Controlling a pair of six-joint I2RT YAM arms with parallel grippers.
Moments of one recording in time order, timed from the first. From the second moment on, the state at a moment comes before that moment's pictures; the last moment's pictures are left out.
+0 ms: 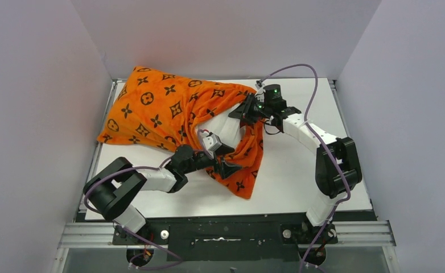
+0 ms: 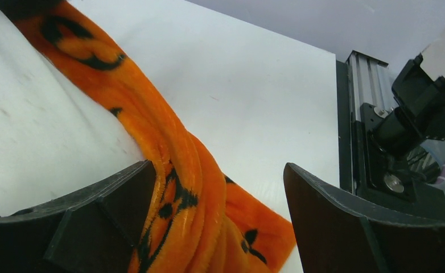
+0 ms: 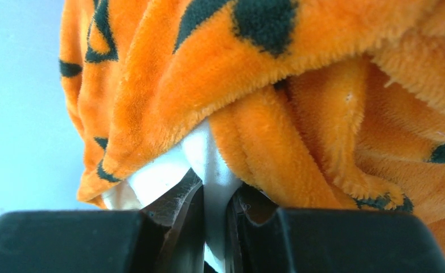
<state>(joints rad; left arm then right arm) -0.75 1.57 0.51 1.08 0.50 -0.25 0.38 1.74 1.28 -0.10 -0.52 0.82</state>
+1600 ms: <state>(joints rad) -1.13 1.25 0.48 0.75 -0.29 0.57 0.37 1.71 1.37 -0.04 -0.54 0.92</state>
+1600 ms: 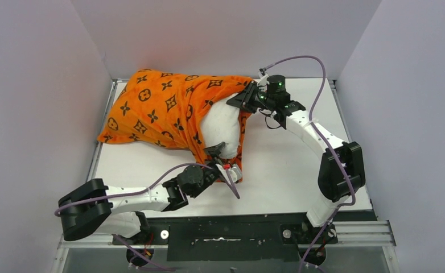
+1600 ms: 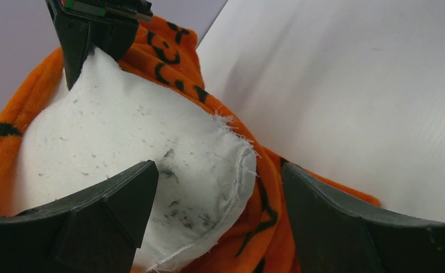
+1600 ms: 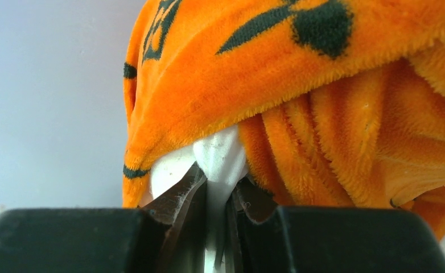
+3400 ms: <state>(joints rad) -0.86 0.77 0.63 0.22 -0.44 0.30 0.48 1.47 1.20 -0.17 -0.26 0.25</state>
